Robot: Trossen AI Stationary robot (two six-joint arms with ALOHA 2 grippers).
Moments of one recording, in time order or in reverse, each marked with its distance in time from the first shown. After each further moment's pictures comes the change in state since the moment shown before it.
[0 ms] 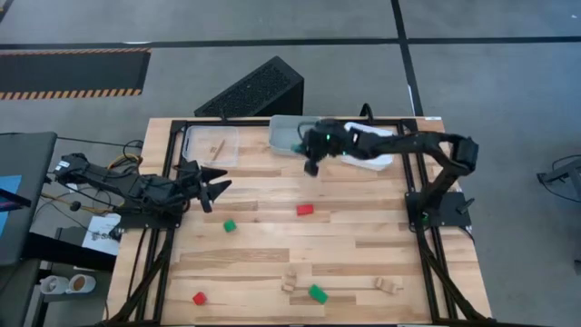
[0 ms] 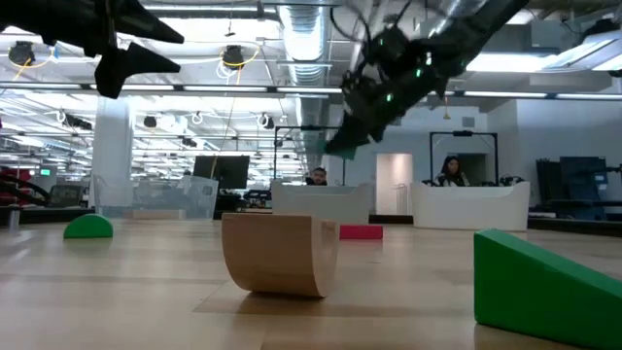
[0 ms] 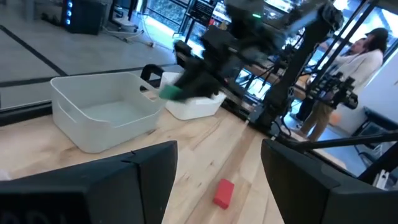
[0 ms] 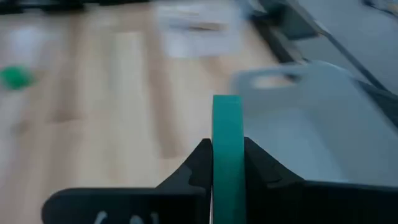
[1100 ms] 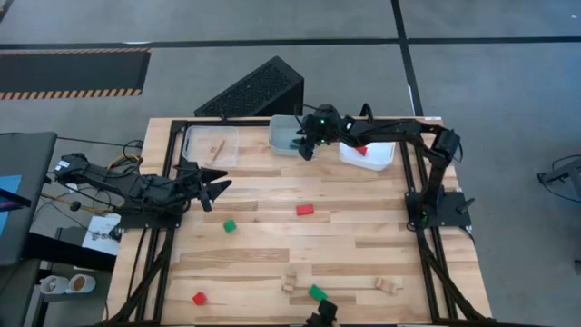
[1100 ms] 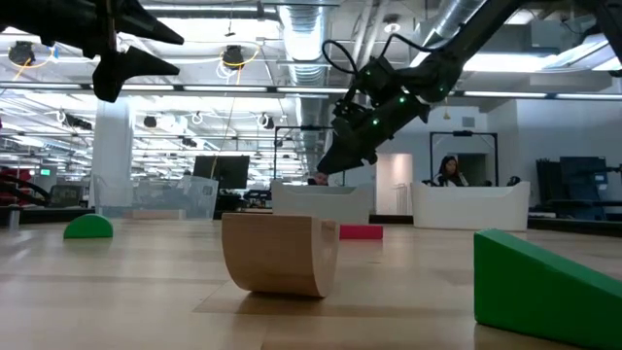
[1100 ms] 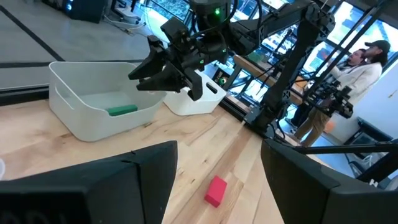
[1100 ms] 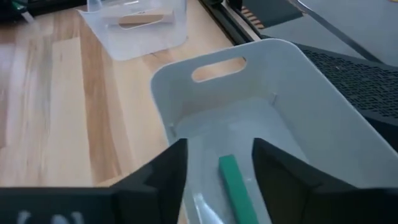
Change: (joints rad) left arm 0.000 0.000 -0.001 -0.012 0.000 -0.088; right arm -0.136 0.172 0.097 0.059 -0.072 0.053
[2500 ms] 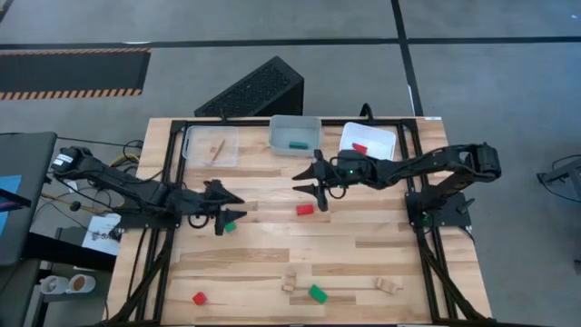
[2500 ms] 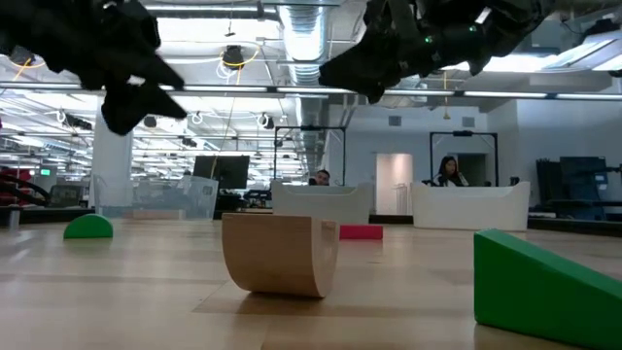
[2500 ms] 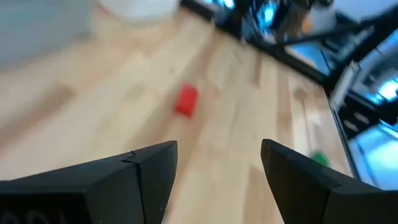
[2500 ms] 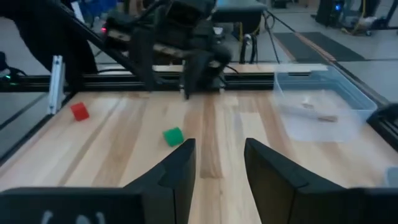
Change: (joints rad) left arm -0.002 0.358 -0.001 0.095 0.349 -0.002; right arm 0.431 -0.370 -0.341 0.328 0.015 0.048
